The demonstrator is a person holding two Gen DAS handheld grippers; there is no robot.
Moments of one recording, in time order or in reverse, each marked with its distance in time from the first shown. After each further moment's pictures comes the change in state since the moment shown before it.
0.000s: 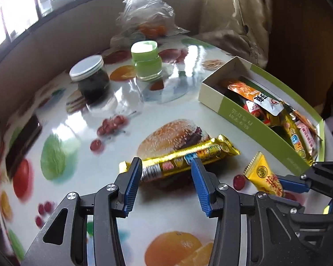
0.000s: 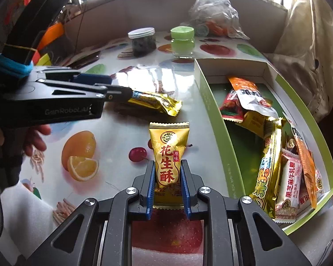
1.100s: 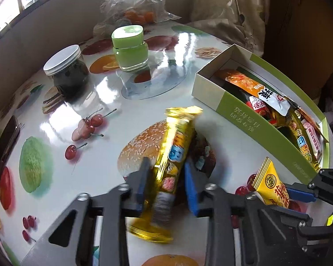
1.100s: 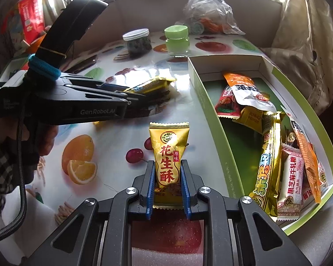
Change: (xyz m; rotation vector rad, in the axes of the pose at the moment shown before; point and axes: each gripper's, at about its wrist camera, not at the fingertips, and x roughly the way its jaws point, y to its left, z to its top) left arm 0.035 -0.003 0.009 -0.002 0.073 -0.073; right arm 0.001 -0.006 0.000 0.042 -0.004 0.016
